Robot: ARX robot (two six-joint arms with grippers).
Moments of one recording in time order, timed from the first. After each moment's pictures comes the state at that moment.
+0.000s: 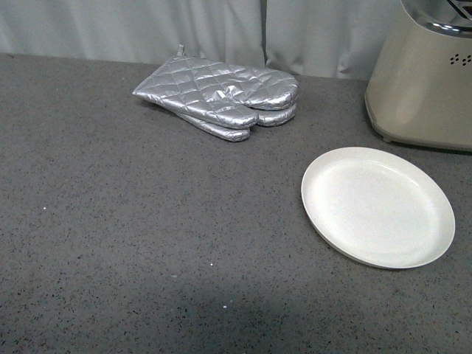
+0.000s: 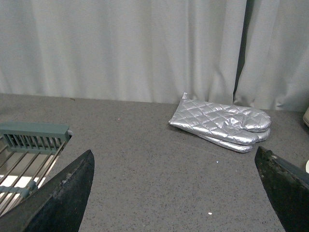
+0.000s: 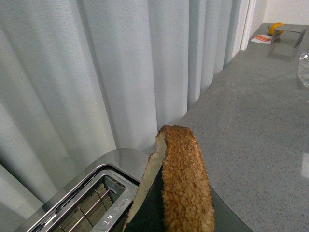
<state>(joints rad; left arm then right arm) 0.00 0.00 0.02 0.00 0.00 -0.01 0.11 1.91 1.30 0.28 1.13 0.43</state>
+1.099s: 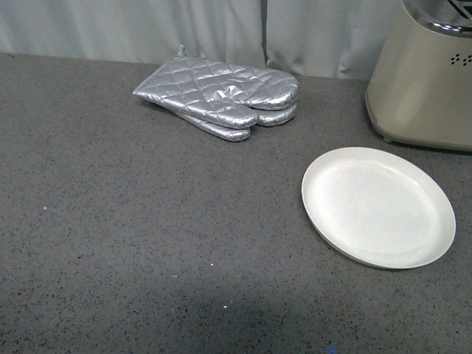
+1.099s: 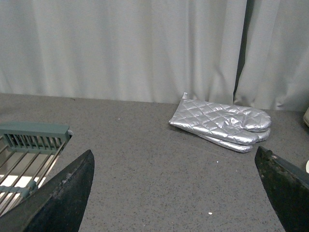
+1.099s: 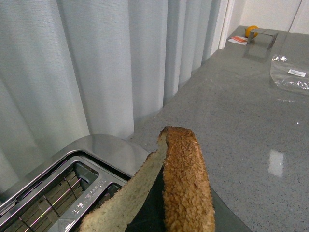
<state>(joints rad) 0.00 0.00 0.02 0.00 0.00 -0.01 0.12 1.96 1.33 0.14 1.21 0.50</state>
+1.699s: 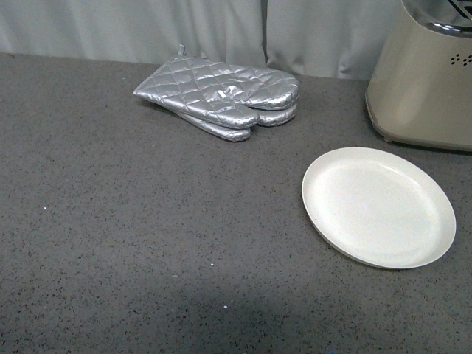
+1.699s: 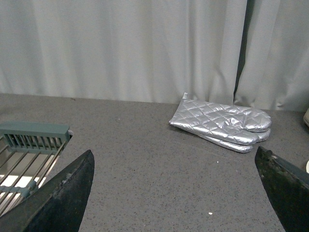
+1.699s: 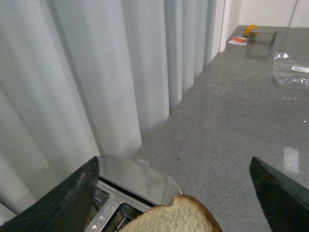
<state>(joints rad) 0.00 0.00 0.02 0.00 0.00 -0.01 0.11 1.92 1.33 0.22 1.22 0.49</state>
